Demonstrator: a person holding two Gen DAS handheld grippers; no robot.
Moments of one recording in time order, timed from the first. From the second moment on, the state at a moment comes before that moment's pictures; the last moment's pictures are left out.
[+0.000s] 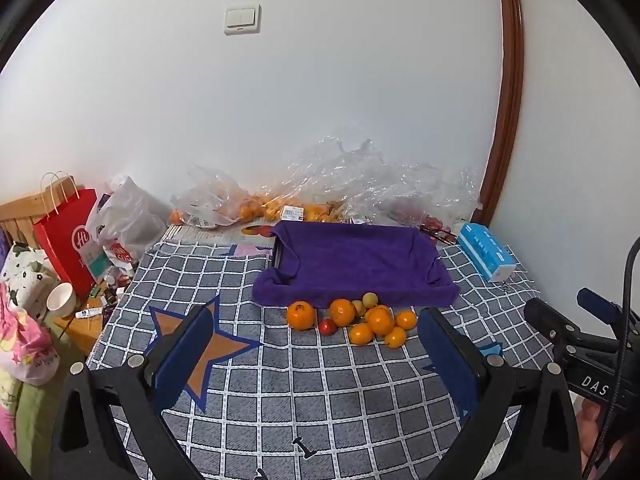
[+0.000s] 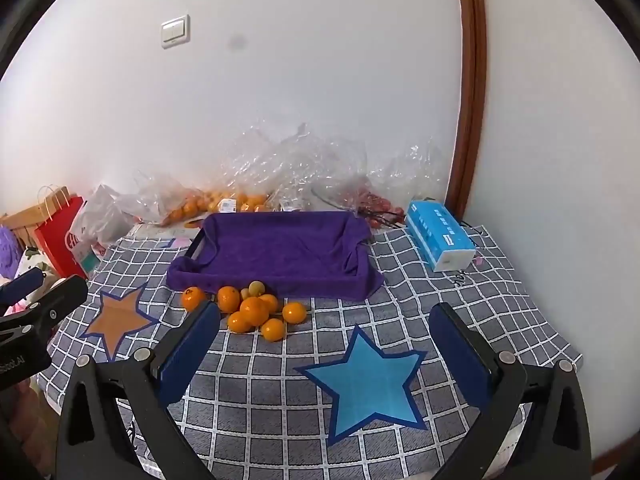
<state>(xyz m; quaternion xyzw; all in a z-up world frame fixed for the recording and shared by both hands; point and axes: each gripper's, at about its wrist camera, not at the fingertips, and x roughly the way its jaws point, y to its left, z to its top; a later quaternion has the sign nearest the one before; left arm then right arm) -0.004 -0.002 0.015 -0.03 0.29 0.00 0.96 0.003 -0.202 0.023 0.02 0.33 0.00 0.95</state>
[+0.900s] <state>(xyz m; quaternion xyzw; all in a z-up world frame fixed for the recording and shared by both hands) -0.011 -0.005 0.010 -0.03 0.29 0.00 0.96 -0.004 -0.208 0.023 0.03 0.32 0.00 0.95</state>
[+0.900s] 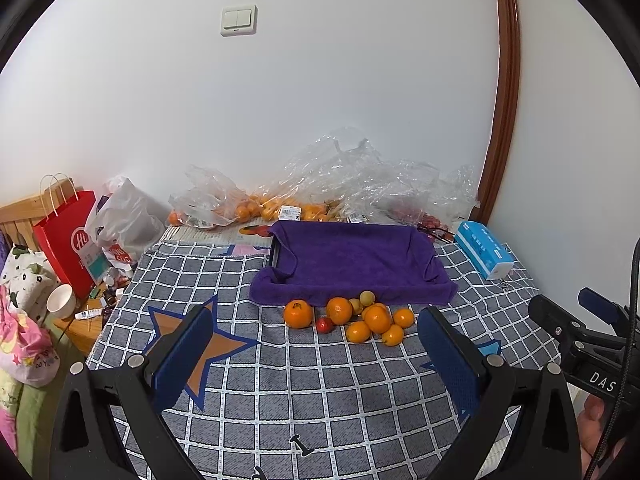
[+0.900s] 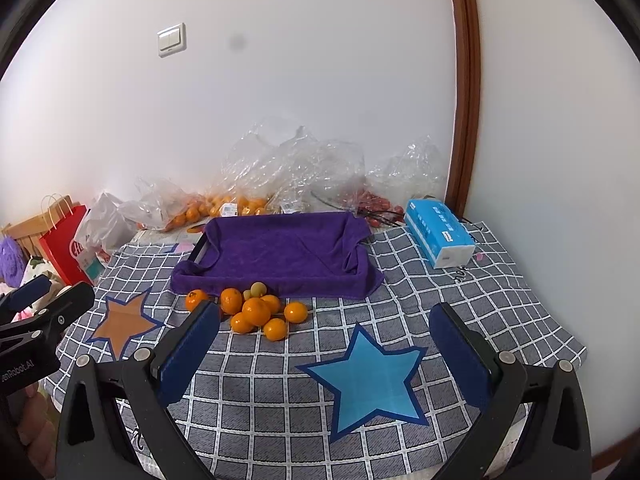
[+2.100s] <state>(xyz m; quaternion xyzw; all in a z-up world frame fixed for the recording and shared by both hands) -0.009 -0.007 0.014 -0.03 0.29 0.00 0.96 -0.010 -0.203 0.024 0.03 0.31 0.01 0.95</state>
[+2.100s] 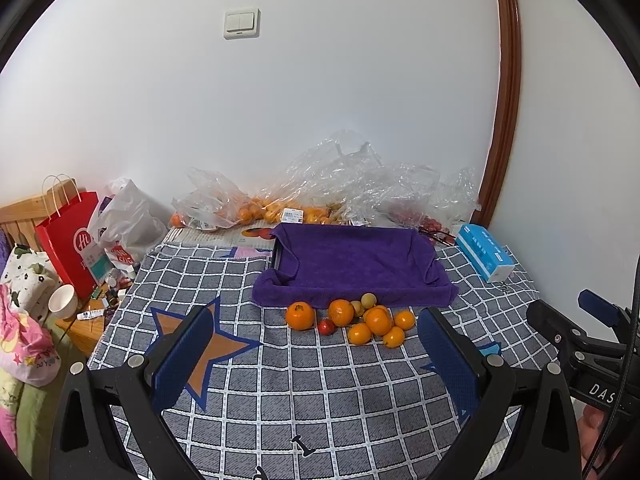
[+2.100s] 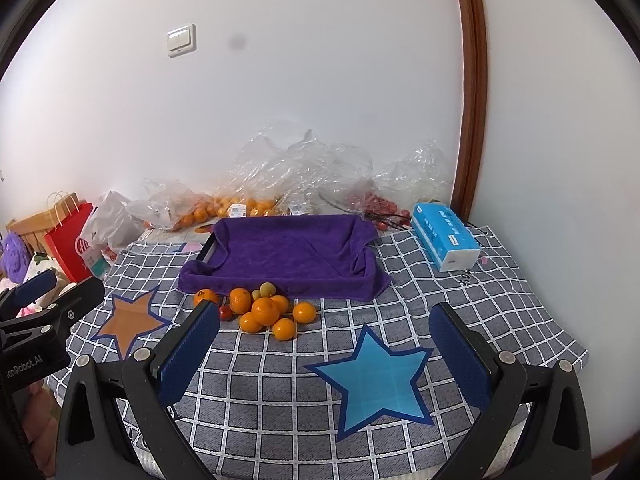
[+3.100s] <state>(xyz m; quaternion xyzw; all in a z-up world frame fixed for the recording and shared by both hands) 0.018 0.002 0.002 -0.03 0.29 0.00 0.96 0.024 -0.190 0.011 0.03 0.31 0.02 0.95</state>
